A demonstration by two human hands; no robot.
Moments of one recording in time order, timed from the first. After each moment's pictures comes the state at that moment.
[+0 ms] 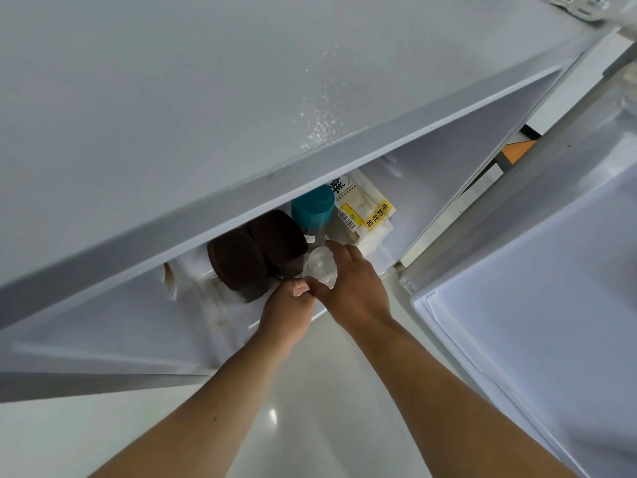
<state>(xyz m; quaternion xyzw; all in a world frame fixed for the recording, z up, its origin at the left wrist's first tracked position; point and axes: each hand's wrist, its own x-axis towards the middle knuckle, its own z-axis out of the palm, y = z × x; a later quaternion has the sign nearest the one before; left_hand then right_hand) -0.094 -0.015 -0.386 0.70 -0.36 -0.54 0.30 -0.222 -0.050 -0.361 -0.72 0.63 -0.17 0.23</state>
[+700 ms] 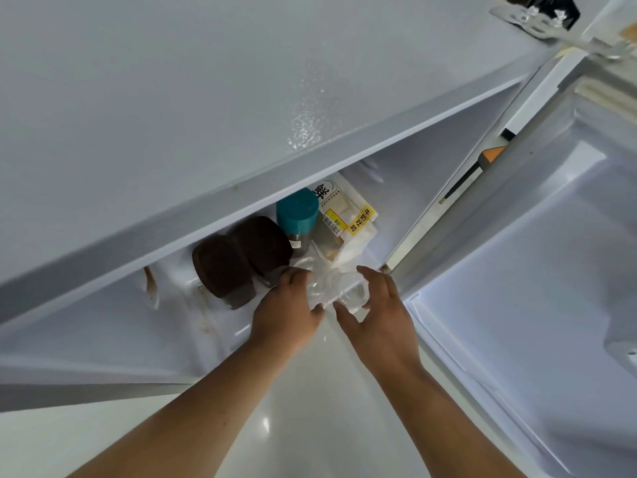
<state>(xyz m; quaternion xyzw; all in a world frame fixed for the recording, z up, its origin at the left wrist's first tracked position) -0.108 -0.015 -0.380 0.70 -0.68 -0.19 0.13 -0.279 -0.002 -0.365 -0.66 0.68 -0.24 0.19</state>
